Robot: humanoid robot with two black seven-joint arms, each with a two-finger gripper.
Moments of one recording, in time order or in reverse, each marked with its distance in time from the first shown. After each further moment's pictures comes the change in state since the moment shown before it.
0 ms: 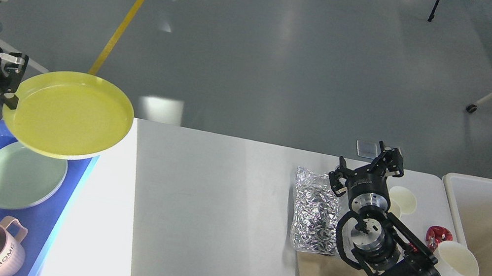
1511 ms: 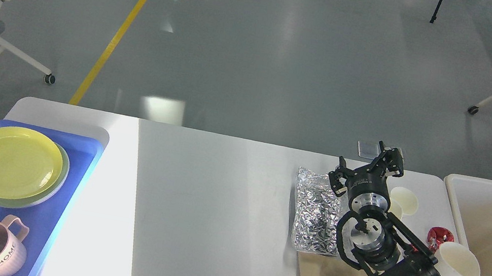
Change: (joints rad) left arm 0.843 -0.155 -0.202 0.321 0.039 0.837 -0.186; right arm 0.000 0.000 0.000 0.000 0.000 0.000 0.000
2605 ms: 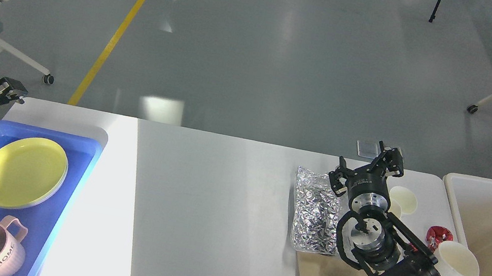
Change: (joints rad) left arm -0.138 0.040 -0.217 -0.008 0.007 -0.030 -0.003; right arm 0.000 0.000 0.000 0.000 0.000 0.000 0.000
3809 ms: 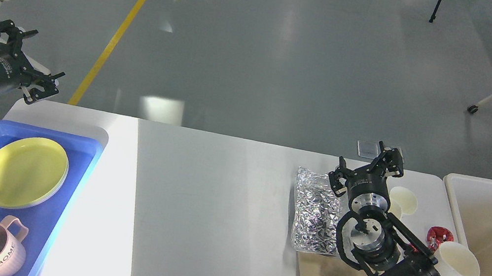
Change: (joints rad) left arm 0.517 -0.259 -1.417 0.227 -0.393 -0.002 -0.025; right arm -0.002 0.000 0.000 0.001 0.000 0.000 0.000
